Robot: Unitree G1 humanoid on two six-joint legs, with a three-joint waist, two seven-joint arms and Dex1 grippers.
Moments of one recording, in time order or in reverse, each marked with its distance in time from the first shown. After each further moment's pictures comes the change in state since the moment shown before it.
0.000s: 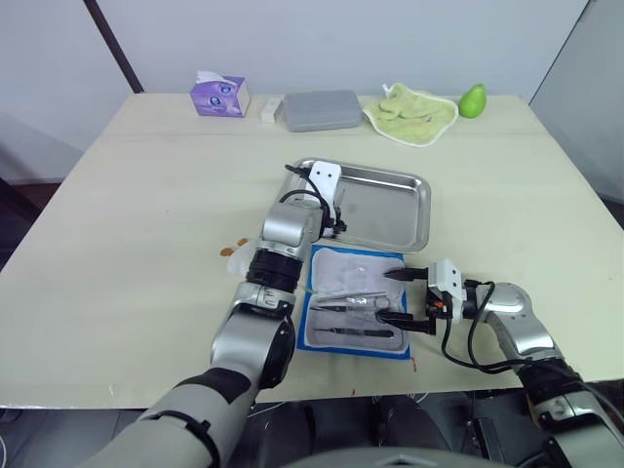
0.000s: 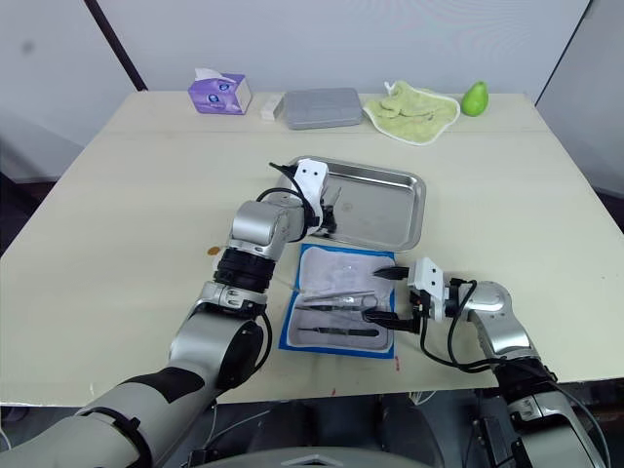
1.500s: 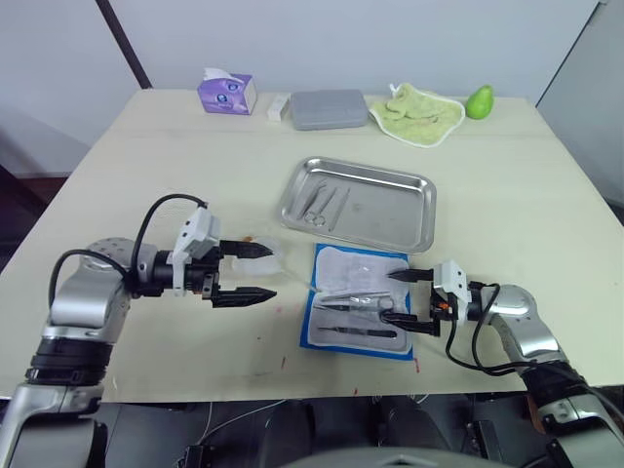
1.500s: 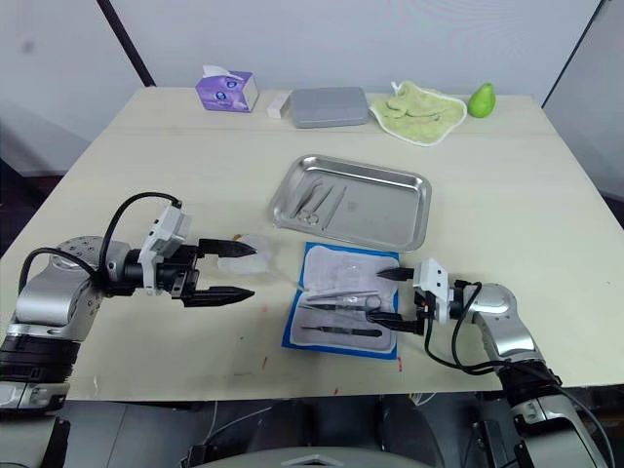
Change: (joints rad) left arm 0.623 0.827 0.058 -0.360 -0.449 -0.670 -1.372; right arm 0.014 -0.011 -0.016 0.001 0.016 -0.005 0.023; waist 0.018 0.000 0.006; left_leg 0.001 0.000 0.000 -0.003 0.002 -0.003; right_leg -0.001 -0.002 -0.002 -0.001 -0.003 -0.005
